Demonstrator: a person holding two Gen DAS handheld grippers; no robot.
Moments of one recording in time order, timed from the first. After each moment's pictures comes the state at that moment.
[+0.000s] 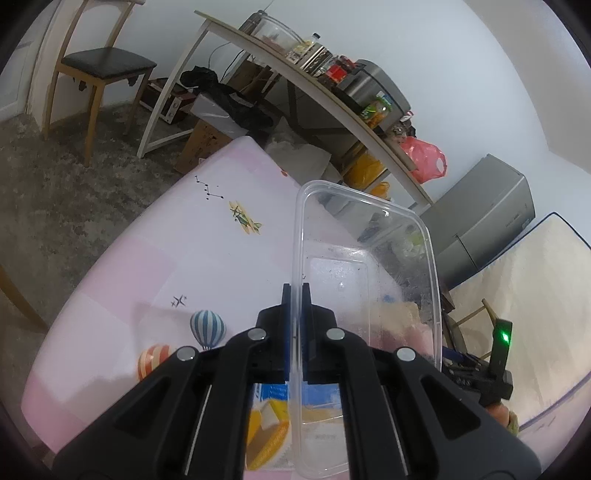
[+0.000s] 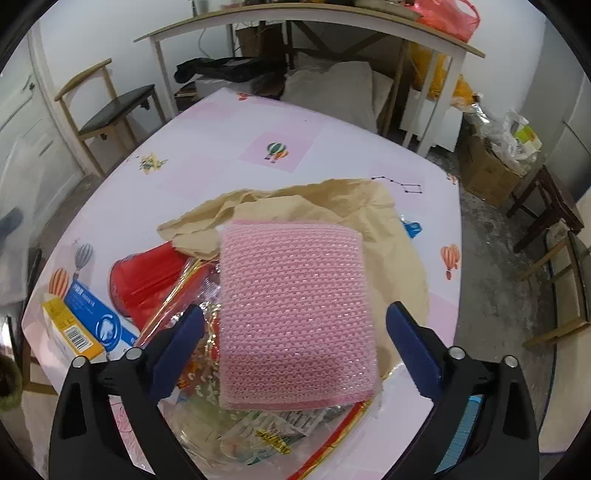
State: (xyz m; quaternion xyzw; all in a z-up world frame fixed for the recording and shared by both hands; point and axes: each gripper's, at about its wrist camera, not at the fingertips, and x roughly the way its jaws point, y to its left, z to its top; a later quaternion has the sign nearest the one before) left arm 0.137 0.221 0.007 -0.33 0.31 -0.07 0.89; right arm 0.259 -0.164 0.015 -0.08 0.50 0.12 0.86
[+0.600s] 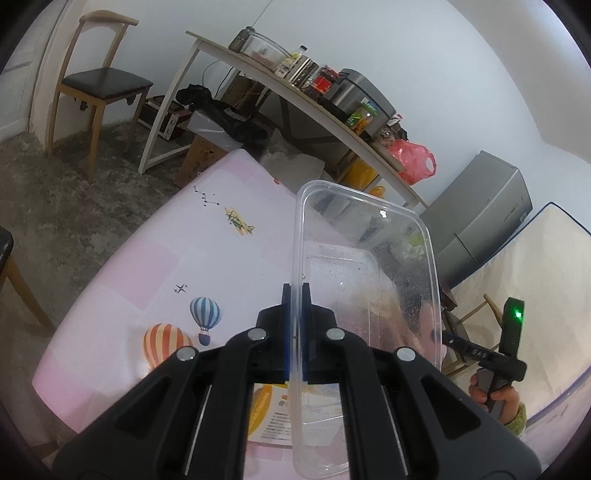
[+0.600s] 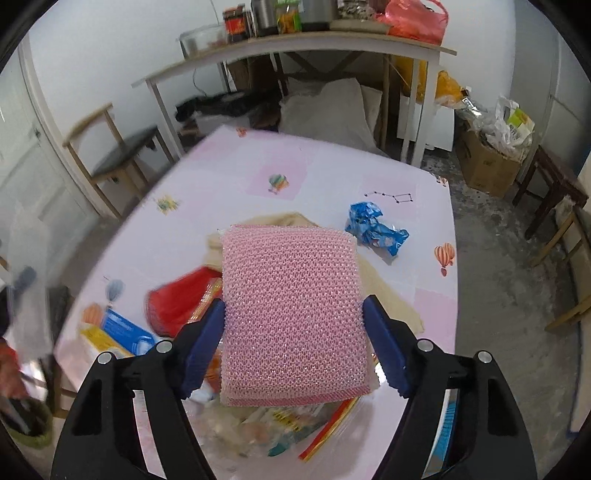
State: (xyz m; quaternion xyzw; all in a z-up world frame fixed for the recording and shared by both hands) left arm 0.100 0.204 0.030 -0.31 0.29 -0.07 0.90; right arm 0.236 -0.194 0.054 0.02 0.46 0.15 0.88
